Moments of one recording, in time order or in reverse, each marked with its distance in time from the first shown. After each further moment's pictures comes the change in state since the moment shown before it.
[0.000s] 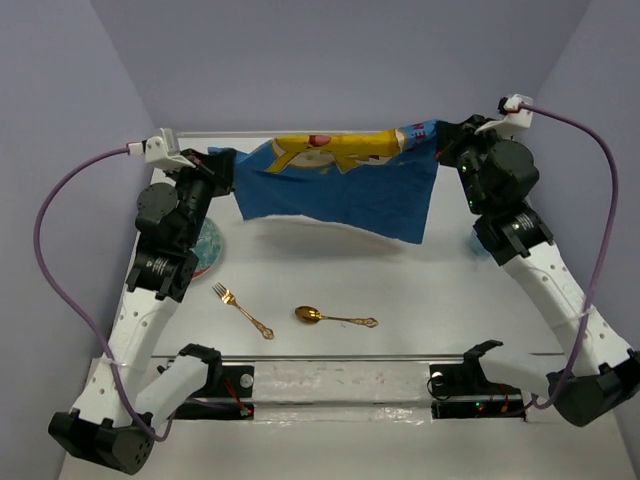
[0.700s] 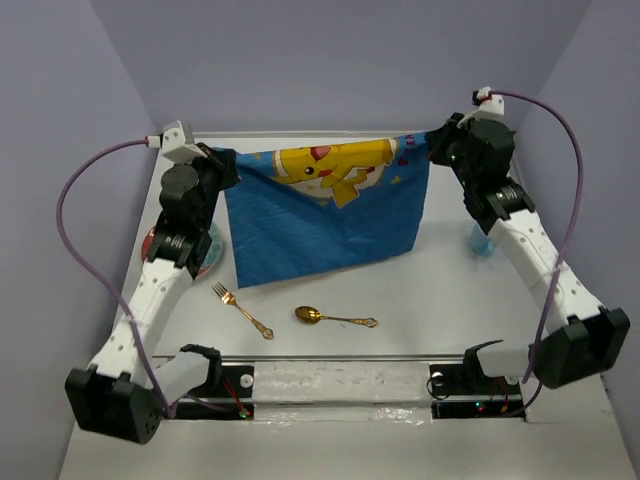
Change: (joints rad) left arm 0.021 0.047 -0.038 0.045 -0.124 0.053; right arm -0.114 0.079 0.011 -0.120 -0.139 -0.024
